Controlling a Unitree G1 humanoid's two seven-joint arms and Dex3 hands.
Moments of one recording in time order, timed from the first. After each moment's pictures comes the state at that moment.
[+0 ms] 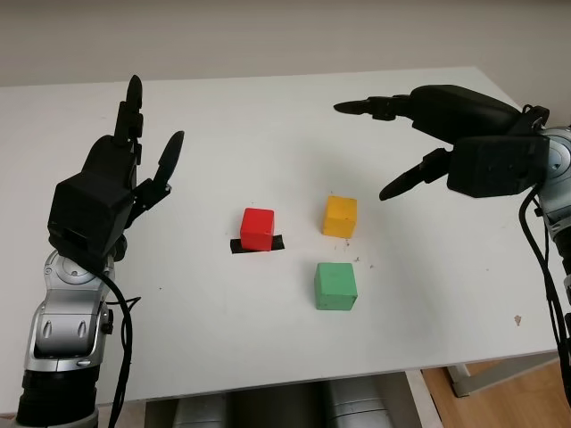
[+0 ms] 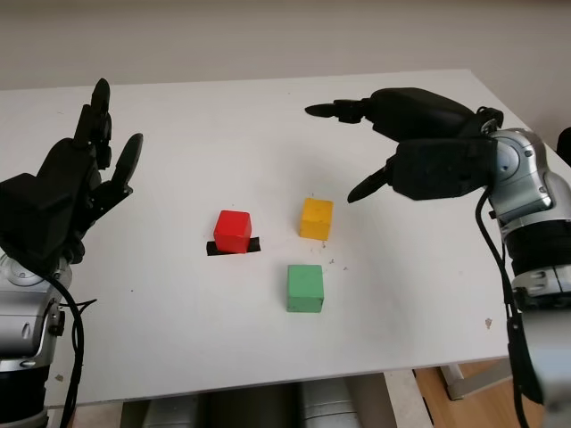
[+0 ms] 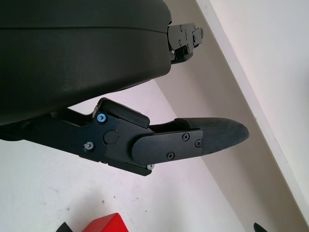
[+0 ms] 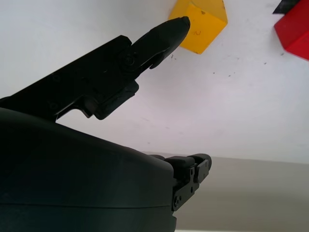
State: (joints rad) left arm -0.30 0.35 0.16 -0.19 0.12 0.27 -0.11; right arm -0.94 -0.75 0.20 0.72 -0.46 -0.72 0.48
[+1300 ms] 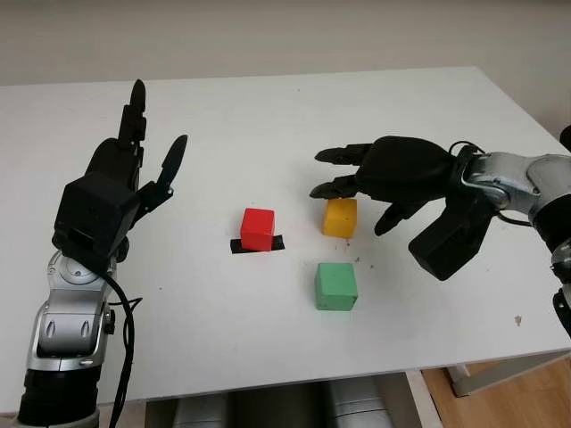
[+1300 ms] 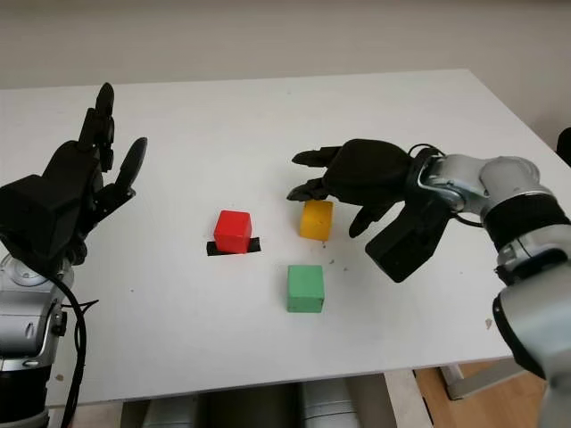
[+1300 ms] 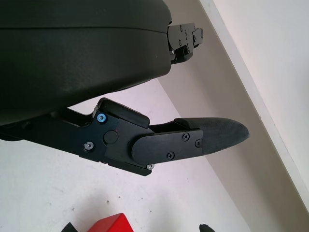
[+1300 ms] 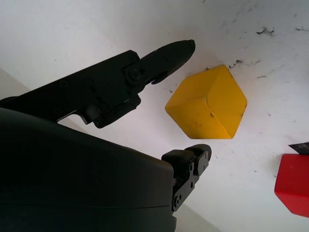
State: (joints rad) left arm -0.29 0.35 0.15 -0.19 0.13 0.28 -0.11; right arm -1.12 -0.73 0.67 1.05 -1.11 -0.93 -0.22
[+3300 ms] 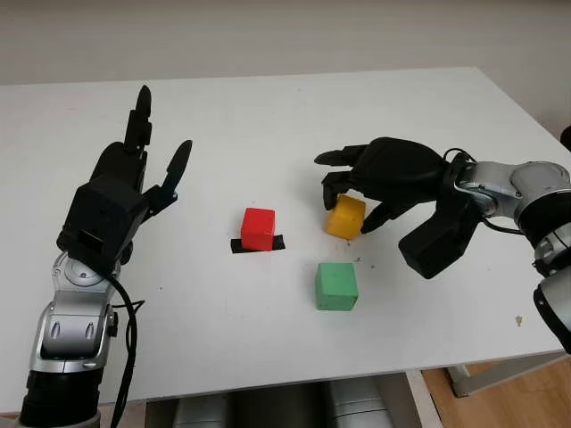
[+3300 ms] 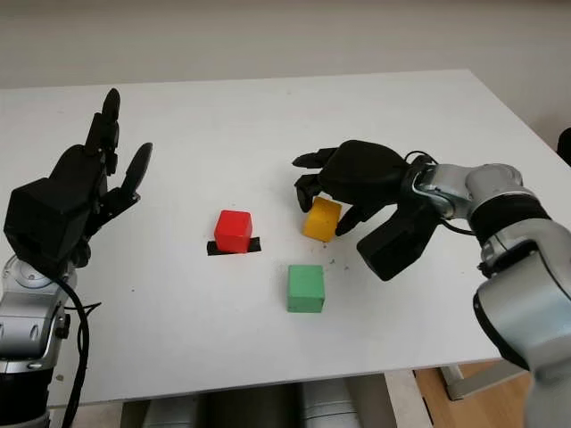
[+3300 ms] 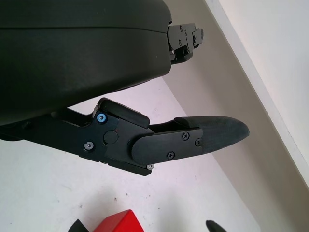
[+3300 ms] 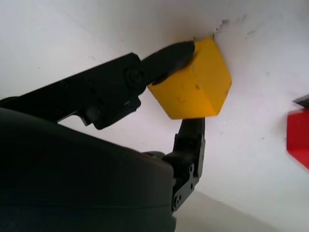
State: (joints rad) left arm -0.28 0.35 0.14 -0.19 0.15 0.28 -0.11; right arm -1.15 -0.67 0.64 1.19 -0.88 -0.93 -0.16
